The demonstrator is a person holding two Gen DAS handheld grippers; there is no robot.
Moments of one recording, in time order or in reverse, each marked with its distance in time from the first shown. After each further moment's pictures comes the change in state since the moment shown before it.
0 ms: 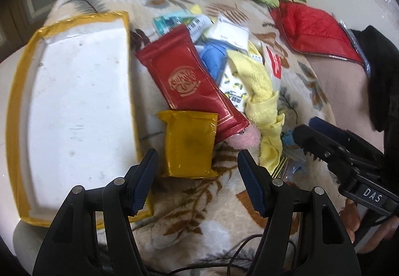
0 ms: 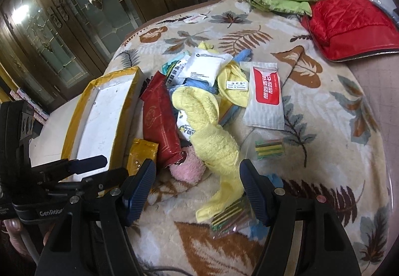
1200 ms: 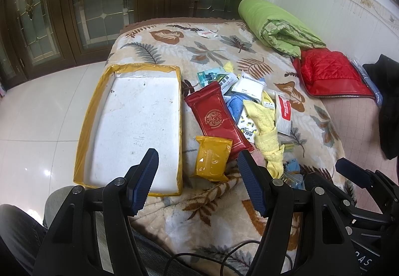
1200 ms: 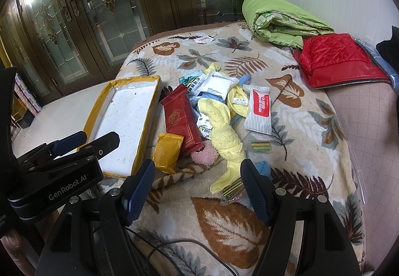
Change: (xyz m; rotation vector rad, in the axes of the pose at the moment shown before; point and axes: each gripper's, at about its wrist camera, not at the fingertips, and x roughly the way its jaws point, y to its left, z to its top) left arm -0.101 -0.031 -0.043 -0.094 -0.317 0.266; right arm -0.082 0.057 -0.025 -0.097 -0.093 -0.104
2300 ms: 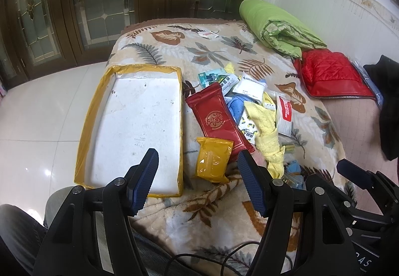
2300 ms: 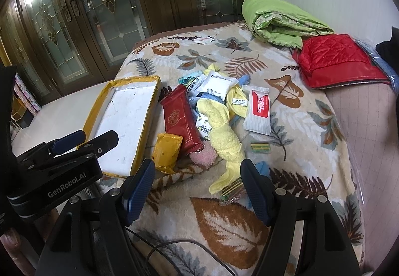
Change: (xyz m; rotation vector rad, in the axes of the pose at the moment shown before) left arm 0.001 0.002 0.002 0.001 -0.005 0.002; right arm 0.000 -0.001 0.000 0.000 -0.002 -0.002
